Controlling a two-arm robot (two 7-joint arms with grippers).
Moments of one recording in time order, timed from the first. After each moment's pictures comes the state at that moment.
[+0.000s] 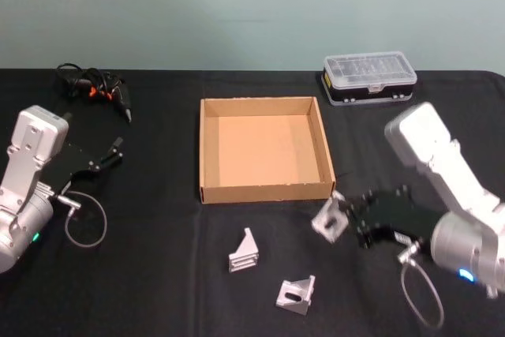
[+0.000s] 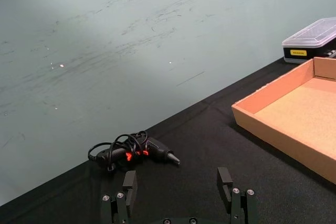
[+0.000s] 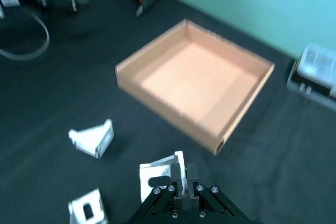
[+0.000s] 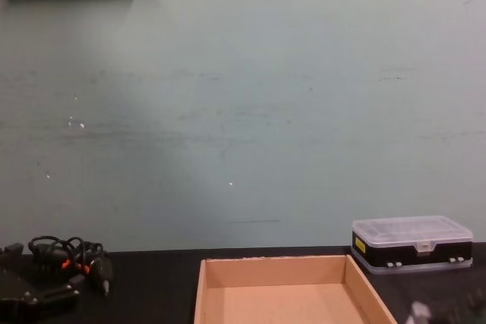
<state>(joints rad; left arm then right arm) -0.20 0.60 0.45 -1.41 -0.25 -0.12 0.03 0.00 0.65 -0.33 -2.03 0.32 0.63 0.23</state>
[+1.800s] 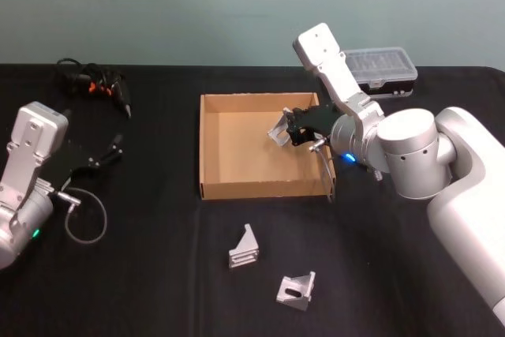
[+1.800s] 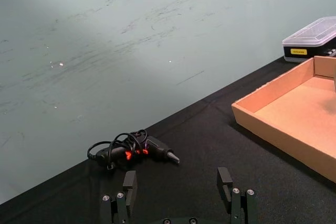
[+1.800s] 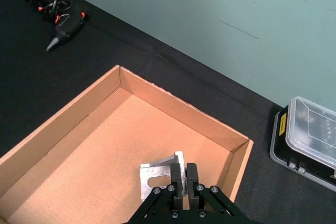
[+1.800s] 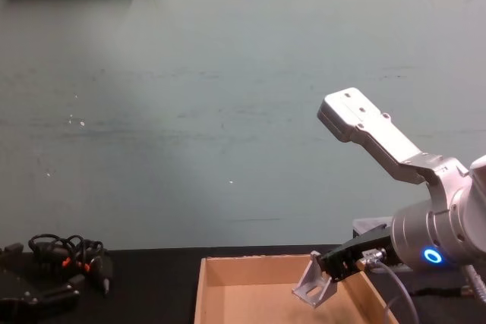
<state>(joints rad) -0.20 0.60 0.45 -1.41 -0.25 -0.12 0.03 0.56 0.21 -0.49 -1.23 0.07 0.52 0.22</state>
